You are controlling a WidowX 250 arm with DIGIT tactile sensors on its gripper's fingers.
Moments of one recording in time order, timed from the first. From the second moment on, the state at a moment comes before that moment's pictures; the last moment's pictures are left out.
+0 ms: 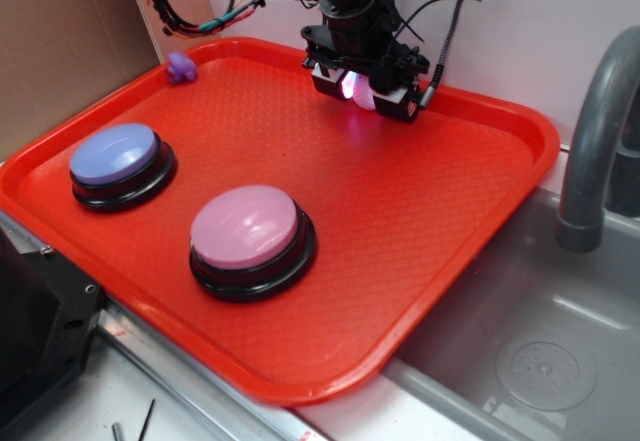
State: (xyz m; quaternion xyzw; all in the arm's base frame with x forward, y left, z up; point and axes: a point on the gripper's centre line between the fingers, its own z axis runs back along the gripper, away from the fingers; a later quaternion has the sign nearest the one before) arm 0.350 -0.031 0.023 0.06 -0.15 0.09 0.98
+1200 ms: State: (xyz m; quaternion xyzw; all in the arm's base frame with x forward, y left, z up) arm 0.234 -0.039 0.181 -0.03 -0.05 0.11 0.99
